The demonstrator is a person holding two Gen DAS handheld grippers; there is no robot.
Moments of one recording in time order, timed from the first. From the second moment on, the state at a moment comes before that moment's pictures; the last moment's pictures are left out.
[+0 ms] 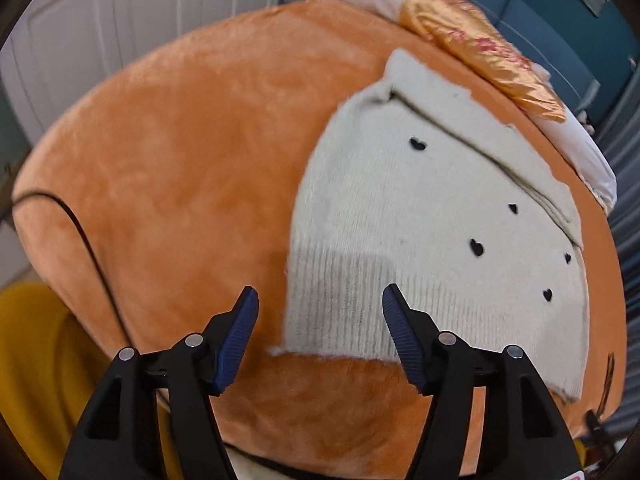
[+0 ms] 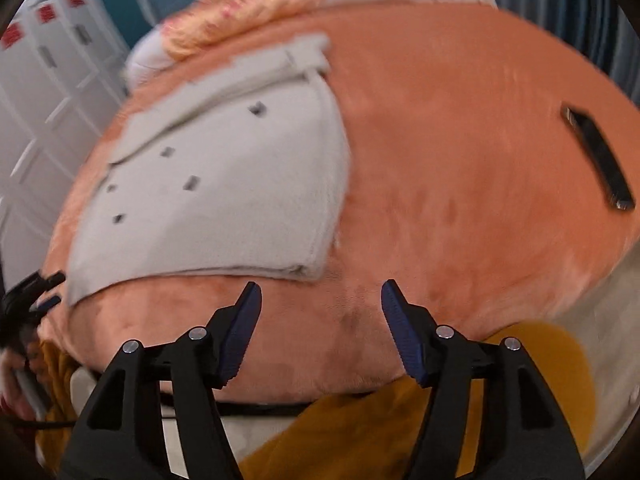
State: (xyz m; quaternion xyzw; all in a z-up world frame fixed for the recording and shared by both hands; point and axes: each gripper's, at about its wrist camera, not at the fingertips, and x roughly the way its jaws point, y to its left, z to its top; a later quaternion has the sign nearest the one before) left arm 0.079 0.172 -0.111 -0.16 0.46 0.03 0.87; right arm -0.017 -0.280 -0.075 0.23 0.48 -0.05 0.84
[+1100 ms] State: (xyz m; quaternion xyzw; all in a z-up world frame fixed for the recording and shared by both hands) left arm 0.115 0.166 -0.129 -0.12 0.46 0.10 0.87; right arm 0.039 -0.258 -0.100 0.24 0.49 -0.06 0.83
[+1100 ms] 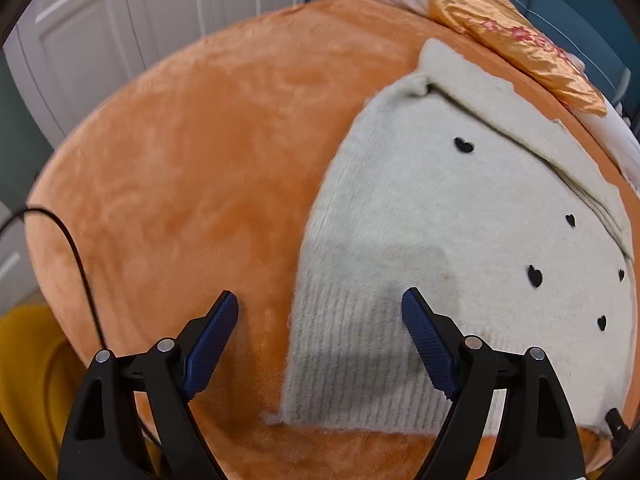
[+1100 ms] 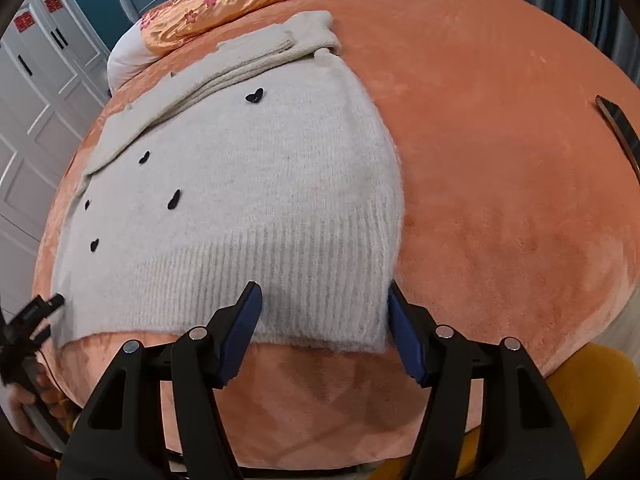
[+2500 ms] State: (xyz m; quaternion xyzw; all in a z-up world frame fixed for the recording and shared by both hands) left arm 0.074 0.151 0.055 -0.12 0.27 -0.09 0.95; right arm 0.006 -0.309 0.049 0.16 0.29 -0.07 0.94
